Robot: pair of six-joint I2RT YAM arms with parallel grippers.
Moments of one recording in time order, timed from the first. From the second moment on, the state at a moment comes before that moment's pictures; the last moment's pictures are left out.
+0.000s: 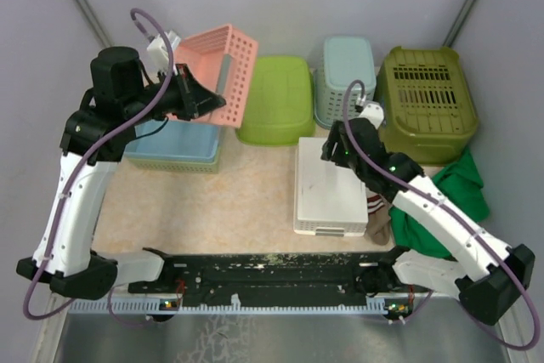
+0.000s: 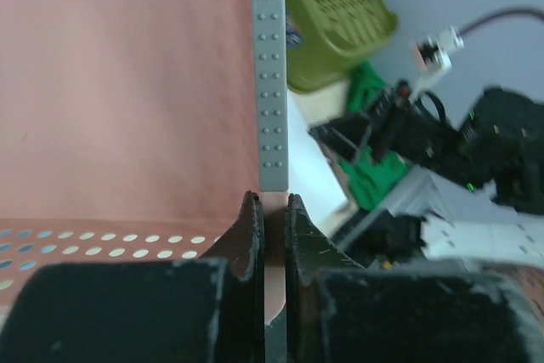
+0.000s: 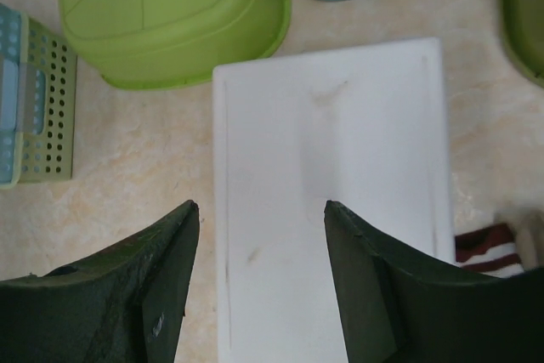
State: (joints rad) left arm -0.39 1.28 1.82 -0.85 0.36 -0.40; right arm 0.65 1.08 1.02 -0.59 0.38 0.66
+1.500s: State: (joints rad) left arm -0.40 0.78 0.47 0.42 1.03 -0.90; right arm 0.62 0.98 1.37 -0.65 -0.07 0.52
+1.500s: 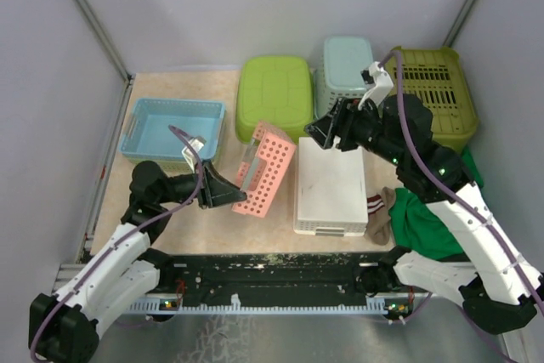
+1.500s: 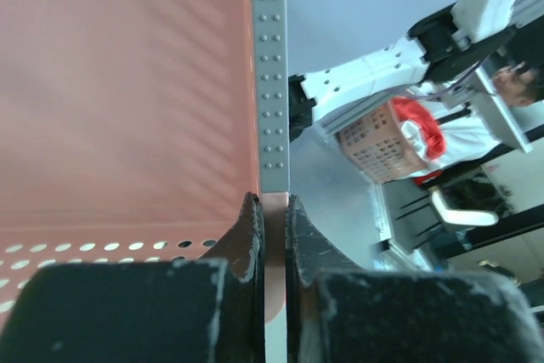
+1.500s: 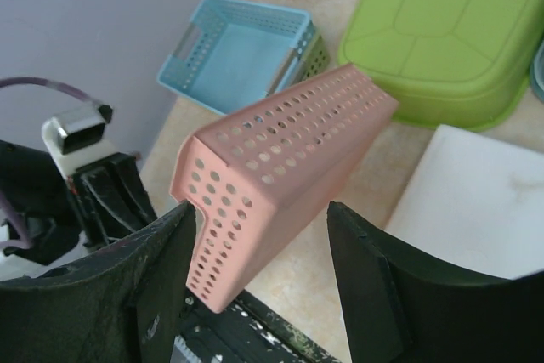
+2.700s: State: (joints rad) left arm -0.42 0.70 0.37 0.18 0.95 -0.43; right arm 0.88 2.03 2.38 -1.35 0.41 0.37
